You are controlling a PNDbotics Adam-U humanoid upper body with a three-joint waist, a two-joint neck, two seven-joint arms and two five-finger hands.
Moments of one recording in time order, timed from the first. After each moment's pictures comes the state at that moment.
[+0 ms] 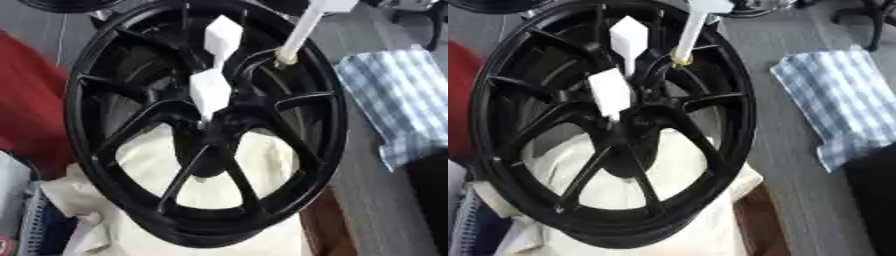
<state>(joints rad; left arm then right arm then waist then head) -0.33 0.38 0.02 -1.98 0.06 0.14 0.29 -0.70 -1.09 0.14 -1.94 -0.37 0.21 0.55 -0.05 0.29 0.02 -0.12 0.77</state>
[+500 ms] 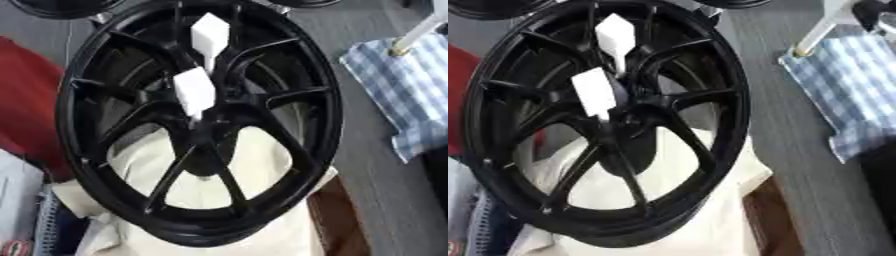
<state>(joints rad) -0.32 0.38 0.05 -1.98 0.06 0.13 0.32 -0.08 -1.13 -0.22 -1.98 -0.31 0.07 0.25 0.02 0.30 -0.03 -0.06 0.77</state>
